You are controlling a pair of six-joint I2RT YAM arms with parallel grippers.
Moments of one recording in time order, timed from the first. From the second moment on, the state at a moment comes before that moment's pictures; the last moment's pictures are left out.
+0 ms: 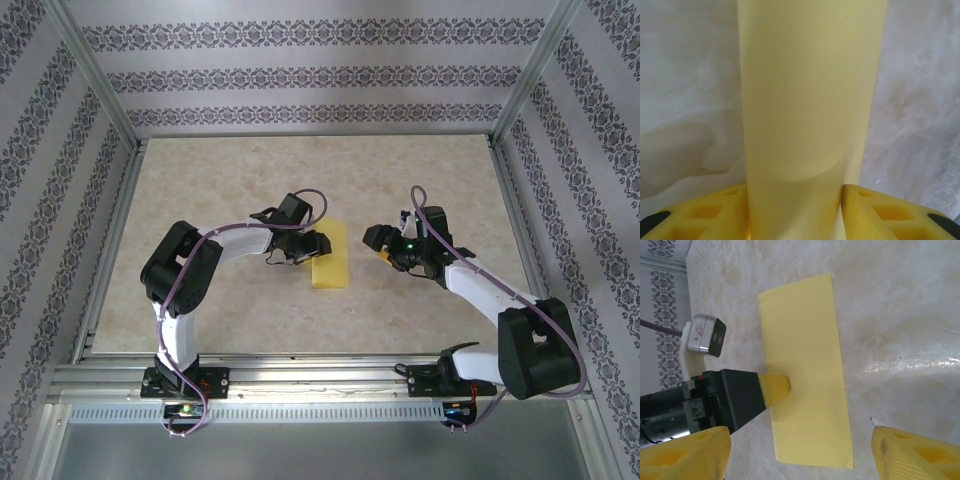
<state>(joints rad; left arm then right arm) -0.56 1.93 1.18 -0.30 0.38 -0.80 0.23 1.29 0.62 -0.08 -0.56 0.84</state>
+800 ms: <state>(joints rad) -0.55 1.91 1.22 -0.45 0.29 -0.68 0.32 1.42 0.66 -0.04 -0.58 0.86</state>
